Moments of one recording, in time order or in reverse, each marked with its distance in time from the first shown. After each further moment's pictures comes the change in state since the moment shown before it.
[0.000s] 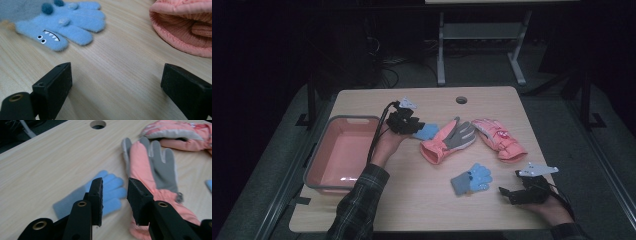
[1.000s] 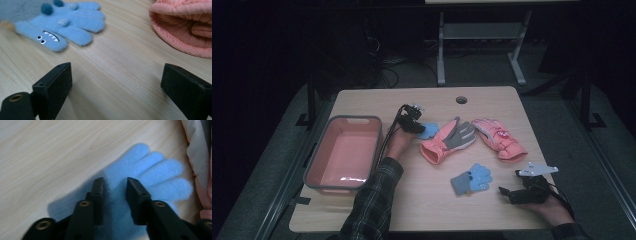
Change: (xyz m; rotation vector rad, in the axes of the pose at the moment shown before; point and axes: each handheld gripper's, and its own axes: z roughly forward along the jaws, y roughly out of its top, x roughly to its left) left arm 0.025 -0.017 0.087 0.221 0.087 -0.056; right arm 0.000 0.000 0.000 0.002 -0.001 0.001
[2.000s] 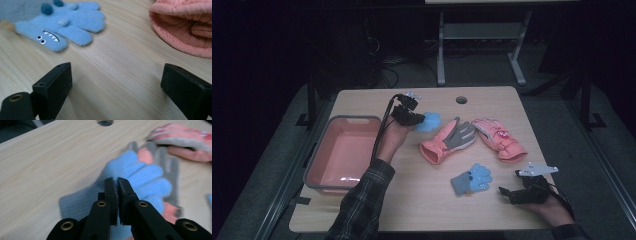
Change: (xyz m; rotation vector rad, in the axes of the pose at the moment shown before) left arm -0.024 0.020 -0.096 -0.152 -0.086 -0.041; right arm 0.000 0.000 0.000 0.001 0.000 0.001
